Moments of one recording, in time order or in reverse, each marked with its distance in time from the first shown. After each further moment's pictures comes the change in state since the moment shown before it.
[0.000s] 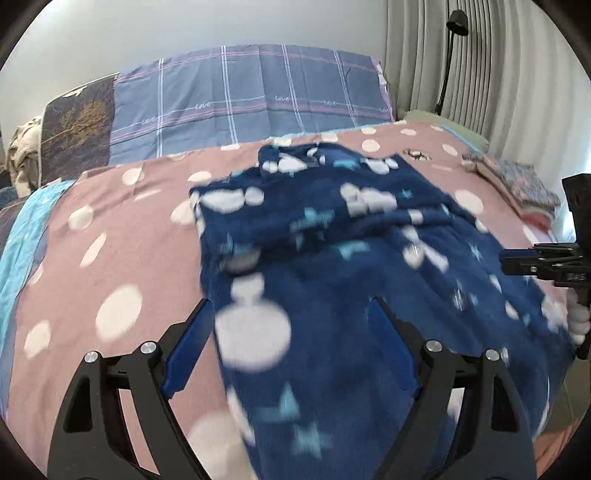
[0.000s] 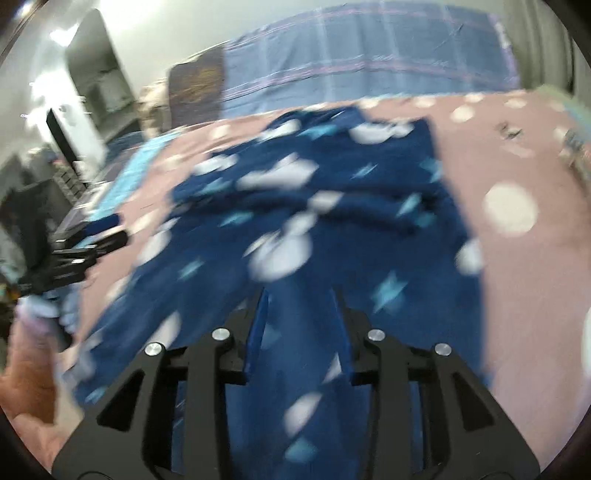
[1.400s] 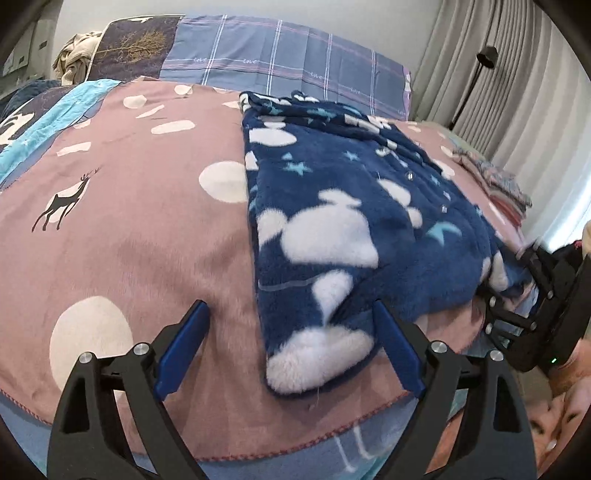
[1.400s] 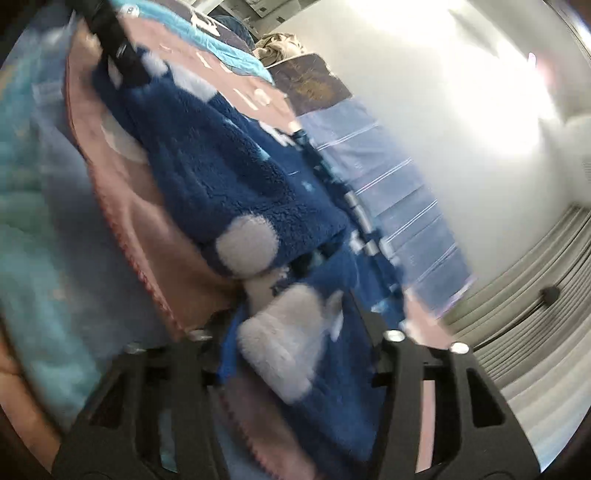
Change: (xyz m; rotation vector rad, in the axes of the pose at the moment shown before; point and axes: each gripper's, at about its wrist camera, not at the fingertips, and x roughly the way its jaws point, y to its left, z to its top) left arm -0.097 -0.015 -0.178 -0.273 0.029 -0.050; right arm -0.003 0.164 -0.214 -1.055 -0.250 -0.604
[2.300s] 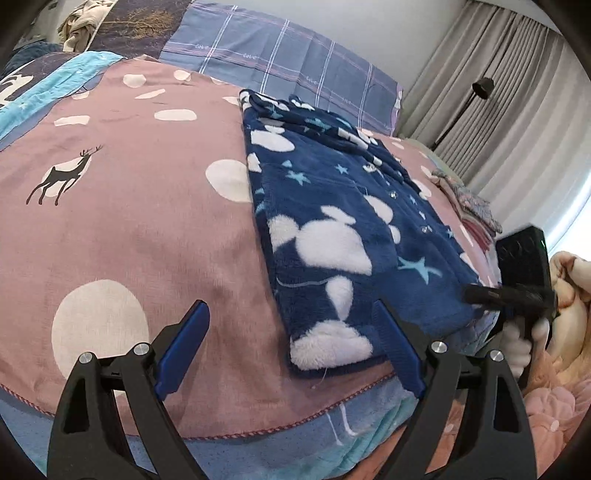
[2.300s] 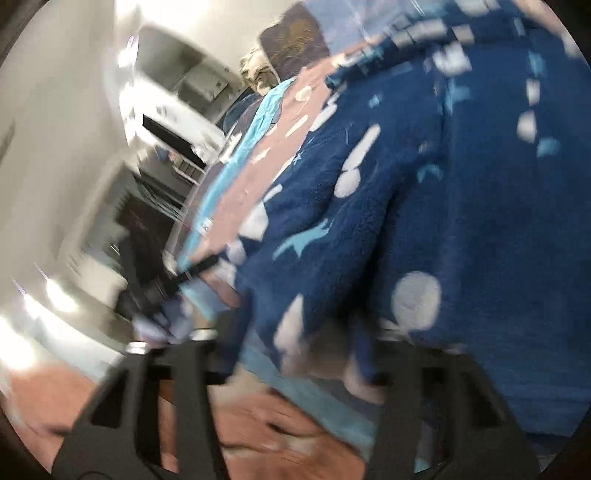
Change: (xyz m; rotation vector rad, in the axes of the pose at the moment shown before) left arm -0.018 0.025 0.001 -0.093 0.027 -0.141; right arm 0.065 -0.104 -0.033 1.236 0.187 1.219
